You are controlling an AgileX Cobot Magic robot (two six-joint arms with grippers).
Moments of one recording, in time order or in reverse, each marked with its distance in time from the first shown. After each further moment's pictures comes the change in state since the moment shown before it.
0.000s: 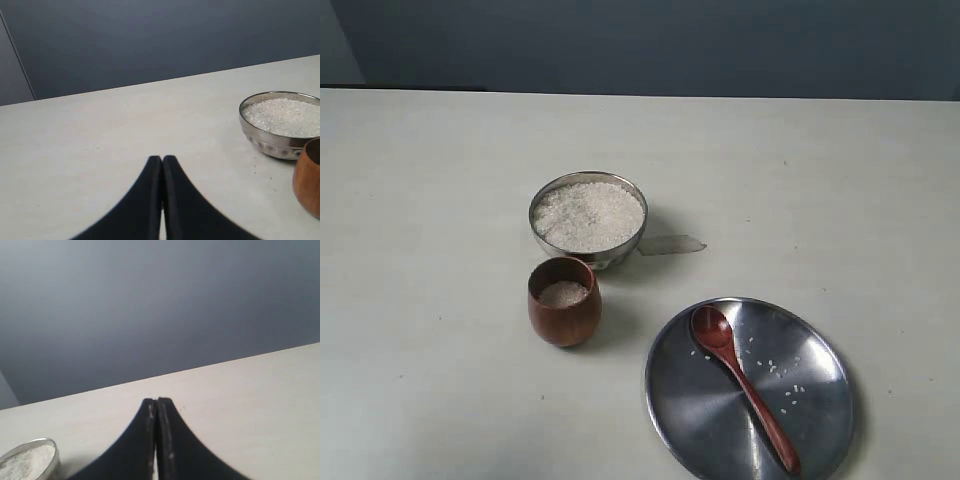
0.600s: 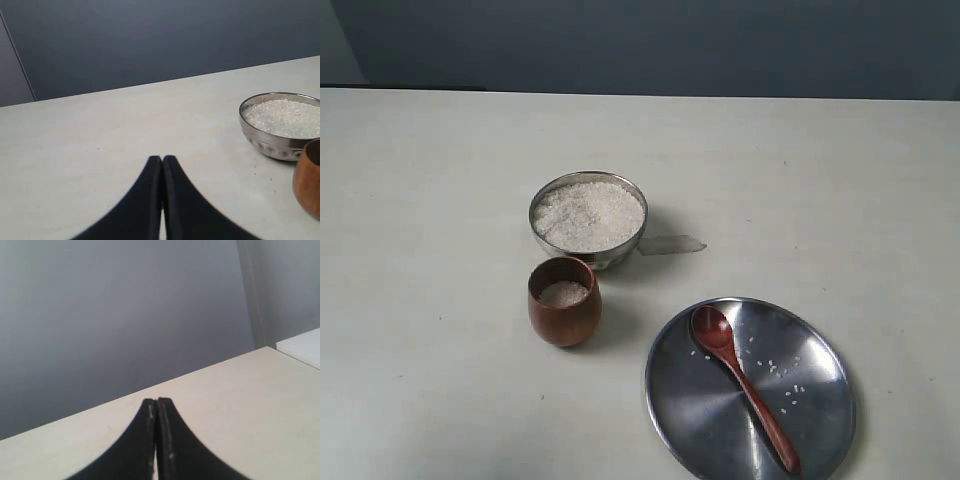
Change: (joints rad) left arm 0.000 0.000 0.000 0.000 -0.004 0.000; right arm -0.239 -0.123 0.061 0.014 0.026 0.000
